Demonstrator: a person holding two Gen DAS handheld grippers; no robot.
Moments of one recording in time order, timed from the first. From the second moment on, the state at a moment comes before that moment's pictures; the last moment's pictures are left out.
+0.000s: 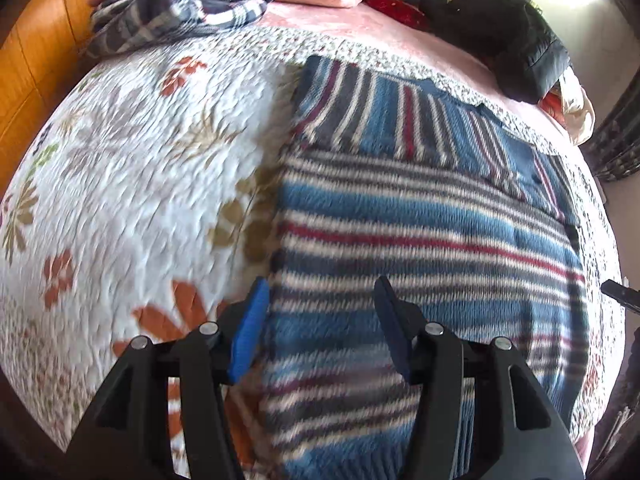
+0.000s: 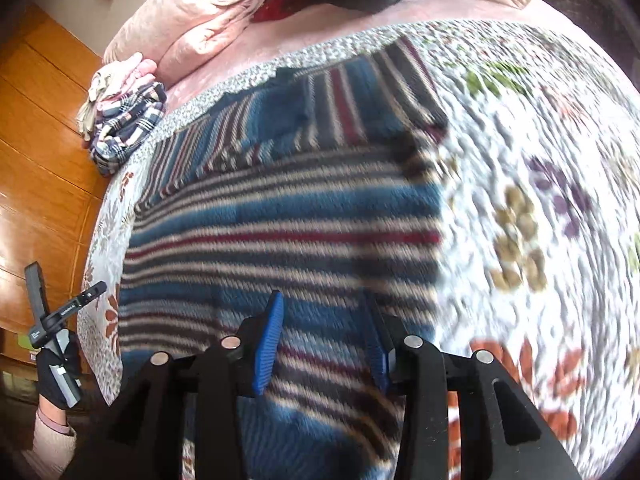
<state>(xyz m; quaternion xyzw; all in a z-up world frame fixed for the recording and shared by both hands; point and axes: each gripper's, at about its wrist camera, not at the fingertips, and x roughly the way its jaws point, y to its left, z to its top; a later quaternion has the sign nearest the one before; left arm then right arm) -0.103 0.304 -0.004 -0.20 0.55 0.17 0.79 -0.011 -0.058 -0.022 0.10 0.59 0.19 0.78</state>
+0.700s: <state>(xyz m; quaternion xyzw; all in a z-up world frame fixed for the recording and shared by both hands) -0.208 0.257 -0.053 -0.28 0.58 0.16 0.74 -0.140 -0.082 -0.082 0.19 0.64 0.16 0.73</state>
